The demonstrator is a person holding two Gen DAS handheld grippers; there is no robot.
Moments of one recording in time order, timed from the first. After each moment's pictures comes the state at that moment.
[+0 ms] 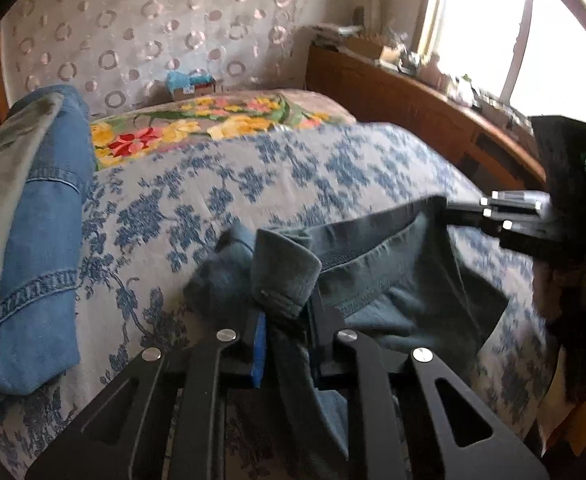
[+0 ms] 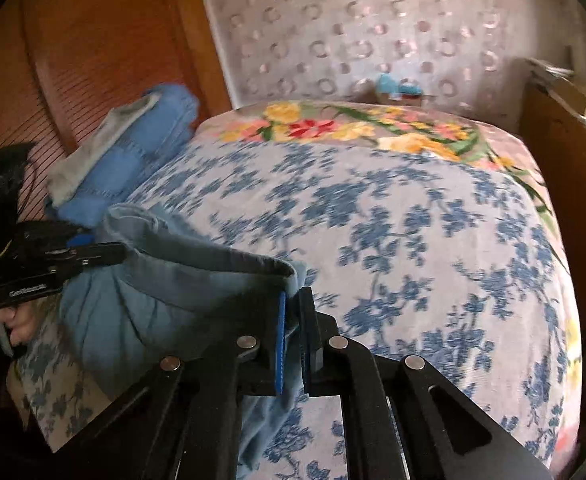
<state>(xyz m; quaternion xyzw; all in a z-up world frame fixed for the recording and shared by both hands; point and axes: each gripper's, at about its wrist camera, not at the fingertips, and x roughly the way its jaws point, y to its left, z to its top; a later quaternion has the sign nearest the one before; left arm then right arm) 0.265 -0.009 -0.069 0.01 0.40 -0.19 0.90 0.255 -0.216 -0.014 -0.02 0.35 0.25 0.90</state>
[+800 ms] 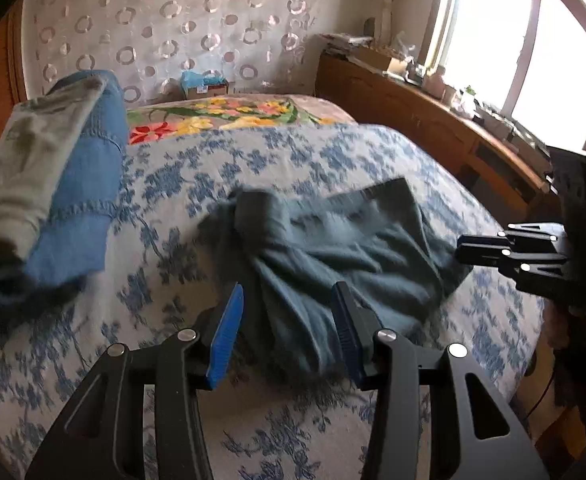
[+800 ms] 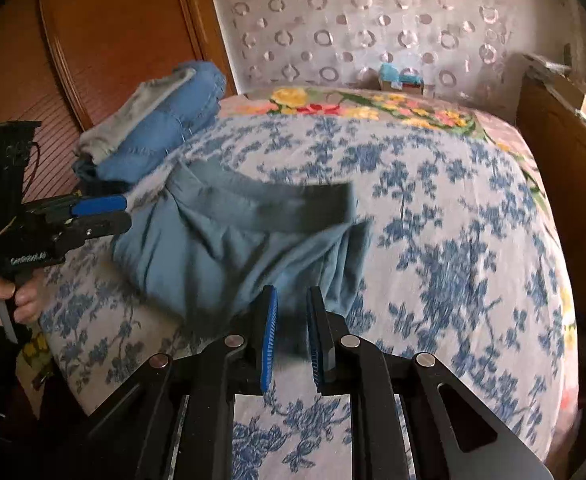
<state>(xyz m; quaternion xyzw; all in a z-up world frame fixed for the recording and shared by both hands) 0.202 0.000 -0.069 -0.01 0.40 -0.17 0.90 0.172 -0.213 -0.008 -0.04 0.38 0.25 0.89</state>
